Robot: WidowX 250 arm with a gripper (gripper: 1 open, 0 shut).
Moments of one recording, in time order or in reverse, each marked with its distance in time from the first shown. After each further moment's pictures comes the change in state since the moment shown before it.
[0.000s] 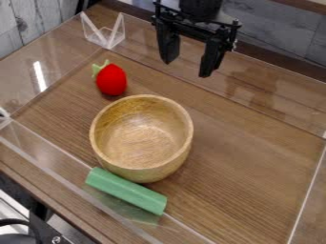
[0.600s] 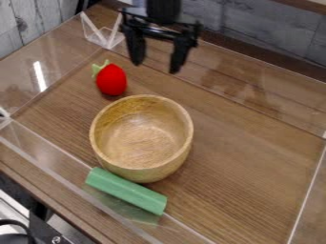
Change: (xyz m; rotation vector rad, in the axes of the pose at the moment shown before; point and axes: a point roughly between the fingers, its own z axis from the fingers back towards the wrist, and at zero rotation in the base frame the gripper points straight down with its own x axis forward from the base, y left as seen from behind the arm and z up) arm 0.004 0.062 -0.020 -0.019 0.035 0.266
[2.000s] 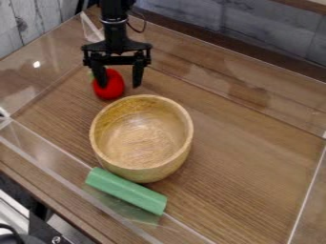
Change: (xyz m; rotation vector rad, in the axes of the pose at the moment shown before) arm 0.049 0.068 -0.077 -0.012 -0.071 0.405
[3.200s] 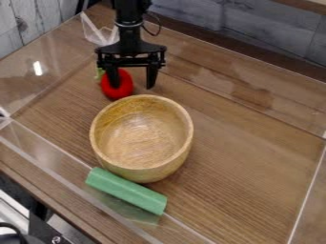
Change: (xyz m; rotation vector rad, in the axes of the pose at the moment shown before) arm -0.013 -0.027 0.001 -0.027 -0.011 -0.008
